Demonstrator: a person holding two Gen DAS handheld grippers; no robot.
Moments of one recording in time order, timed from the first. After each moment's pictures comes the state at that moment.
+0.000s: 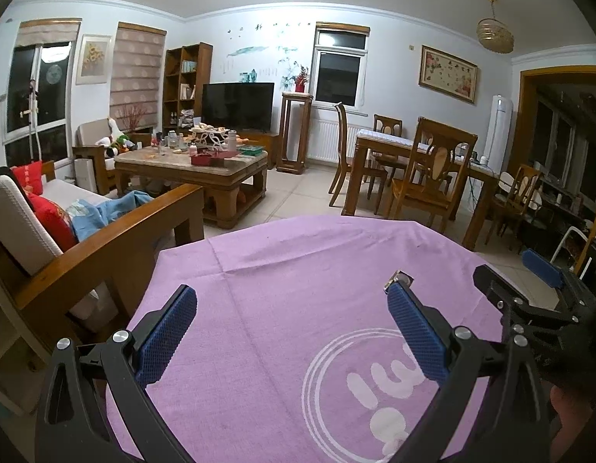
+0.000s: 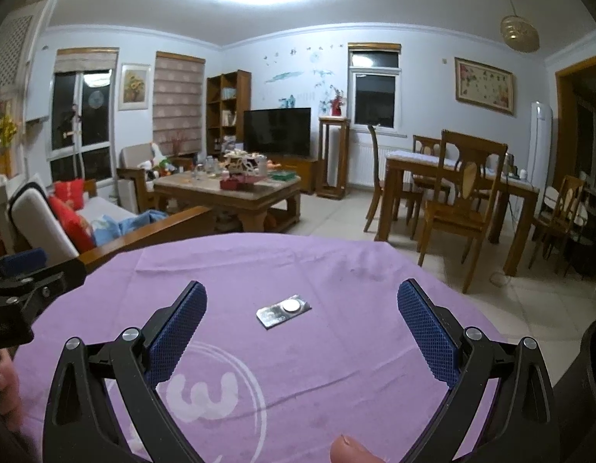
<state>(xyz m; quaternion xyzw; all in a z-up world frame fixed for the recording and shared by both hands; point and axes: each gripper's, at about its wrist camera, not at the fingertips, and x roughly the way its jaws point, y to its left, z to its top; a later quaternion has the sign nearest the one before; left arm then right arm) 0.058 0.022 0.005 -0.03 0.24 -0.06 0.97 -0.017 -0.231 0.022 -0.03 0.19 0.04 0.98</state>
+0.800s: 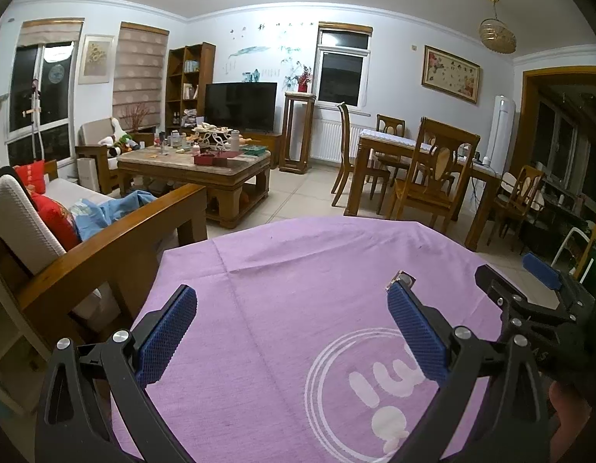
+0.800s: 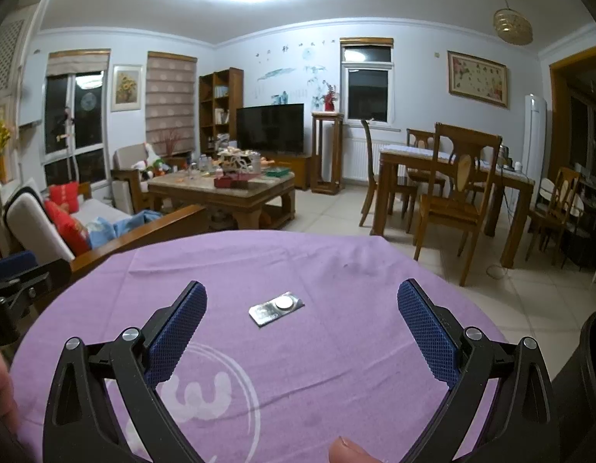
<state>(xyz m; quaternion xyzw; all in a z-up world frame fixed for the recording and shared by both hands) 0.052 0.025 0.015 -0.03 0.24 -0.05 0.97 -0.019 -0.237 0.021 -0.02 0.19 0.03 0.98</state>
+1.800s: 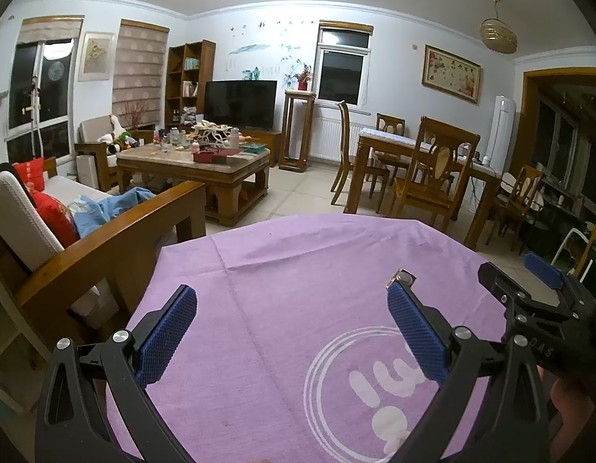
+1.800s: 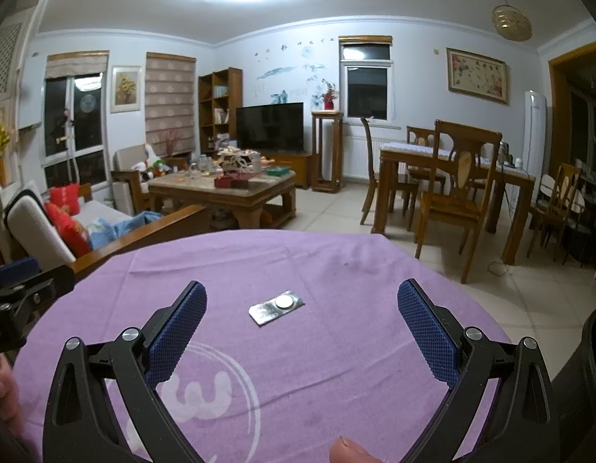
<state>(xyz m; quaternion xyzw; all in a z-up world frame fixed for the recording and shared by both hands) 0.046 0.037 0.010 -0.04 0.25 -0.06 0.97 -0.019 -0.243 0.021 -0.02 0.19 0.03 0.98</state>
